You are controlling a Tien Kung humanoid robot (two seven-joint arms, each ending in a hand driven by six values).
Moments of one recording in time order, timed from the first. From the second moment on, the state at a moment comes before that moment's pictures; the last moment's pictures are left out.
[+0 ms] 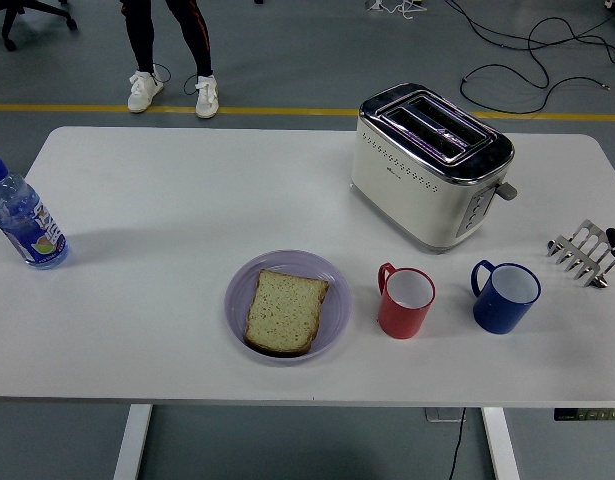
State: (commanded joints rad) left arm -0.09 0.02 -0.74 -0.18 1.27 -0.04 0.26; right arm -0.06 -0.23 1.51 1.41 -0.97 -0.30 0.15
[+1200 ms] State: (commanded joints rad) left arm -0.08 0.02 -0.69 -0.18 1.25 -0.05 0.25; right arm -0.06 -0.17 1.29 1.29 -1.23 -0.34 0.19
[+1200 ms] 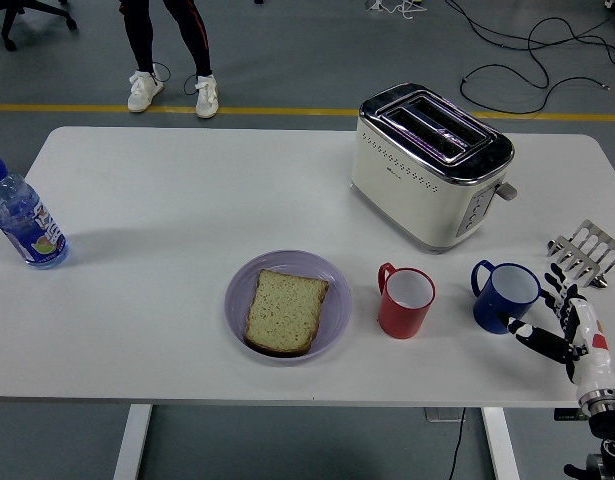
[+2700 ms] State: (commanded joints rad) left arm -0.09 0.02 -0.67 -0.18 1.23 -0.05 0.25; right arm 0.11 -0.11 1.19 1.07 -1.13 -0.39 0.24
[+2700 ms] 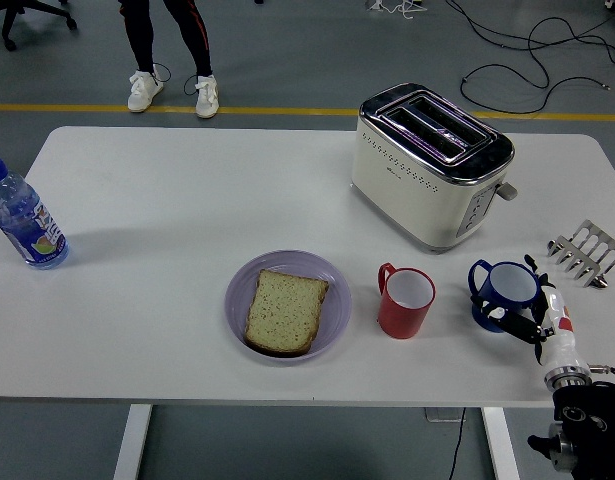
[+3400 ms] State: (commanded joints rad) left arm -0.09 0.01 -0.68 -0.18 1.23 -0.05 0.25; right arm 0.14 -0.11 1.15 1.00 -1.03 -0.44 0.30
